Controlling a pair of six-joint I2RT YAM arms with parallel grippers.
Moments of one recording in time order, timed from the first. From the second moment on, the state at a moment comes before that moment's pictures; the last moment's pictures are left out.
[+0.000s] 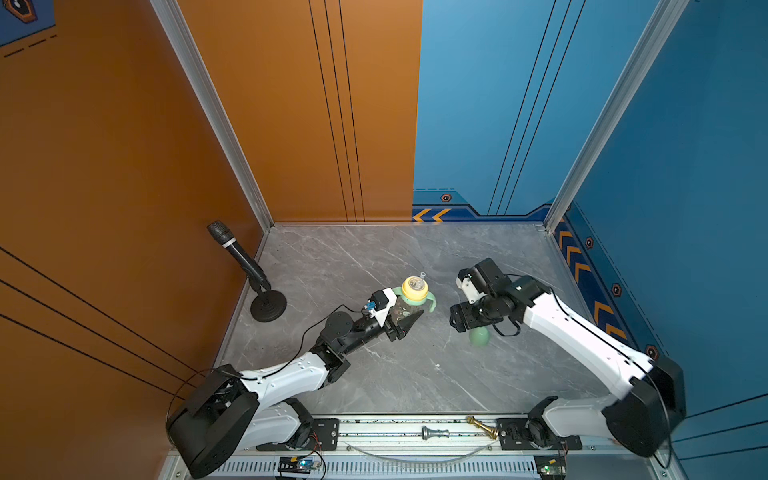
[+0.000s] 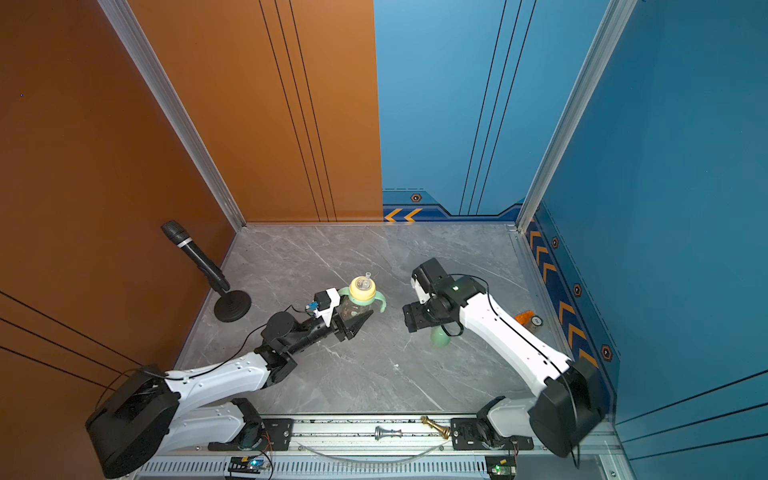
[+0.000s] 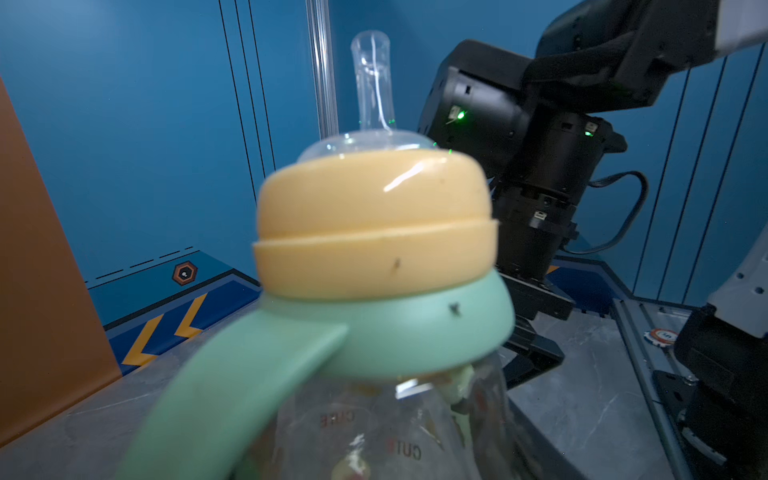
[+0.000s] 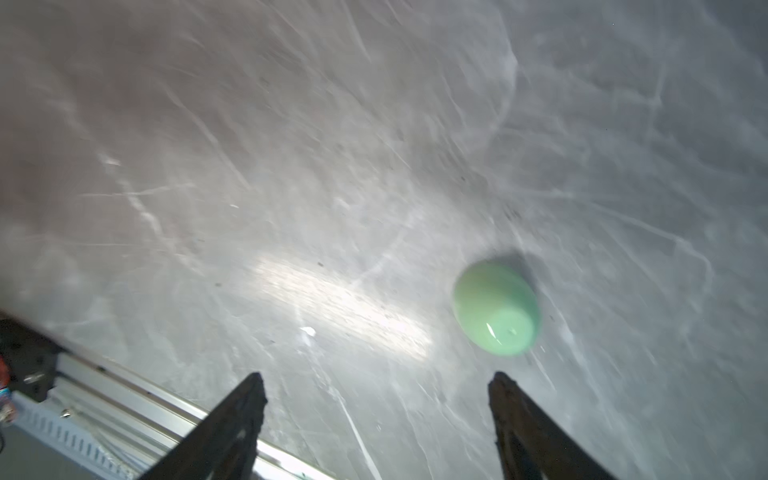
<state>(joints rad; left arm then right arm) -0.72 1.23 0.38 1.04 0.31 -0.04 0.55 1.26 1.10 -0.92 -0.13 0.26</state>
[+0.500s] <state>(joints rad) -0.73 1.27 0.38 1.13 0.38 -0.11 0.51 1.06 1.00 -0.48 -0.61 0.17</state>
